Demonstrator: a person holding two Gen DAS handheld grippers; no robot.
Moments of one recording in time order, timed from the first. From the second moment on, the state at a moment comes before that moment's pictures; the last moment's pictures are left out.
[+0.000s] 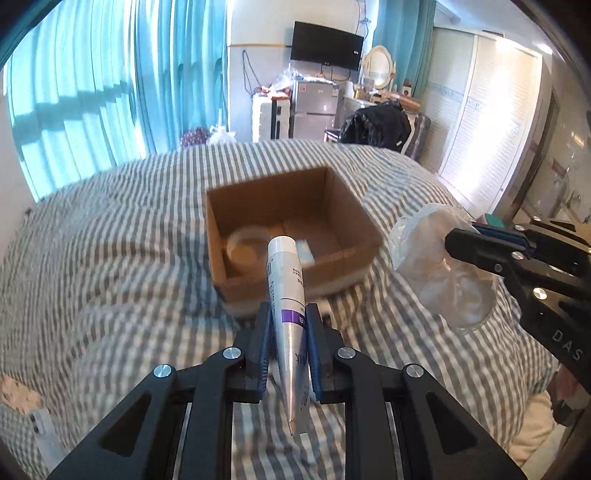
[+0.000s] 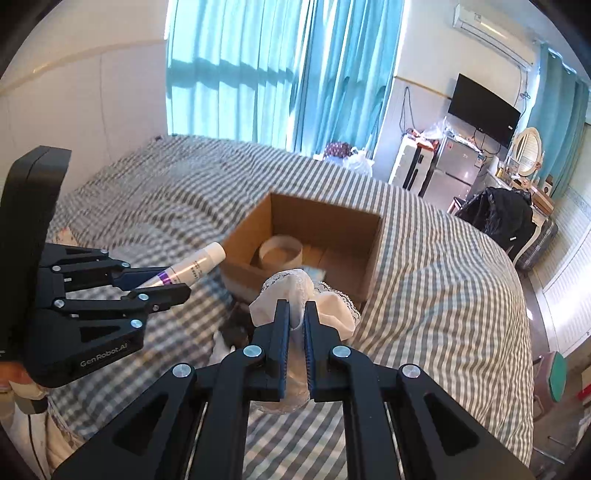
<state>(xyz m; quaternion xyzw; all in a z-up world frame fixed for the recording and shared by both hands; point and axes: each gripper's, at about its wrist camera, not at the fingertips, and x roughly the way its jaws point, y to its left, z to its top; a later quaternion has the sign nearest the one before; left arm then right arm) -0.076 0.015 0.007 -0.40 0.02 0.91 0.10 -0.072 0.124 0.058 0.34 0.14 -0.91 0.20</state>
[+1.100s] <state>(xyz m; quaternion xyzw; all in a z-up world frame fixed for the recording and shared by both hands) -0.310 0.025 -0.079 -0.44 0.02 0.89 0.12 -0.320 0.110 -0.038 0.40 0.11 -0.89 0.18</state>
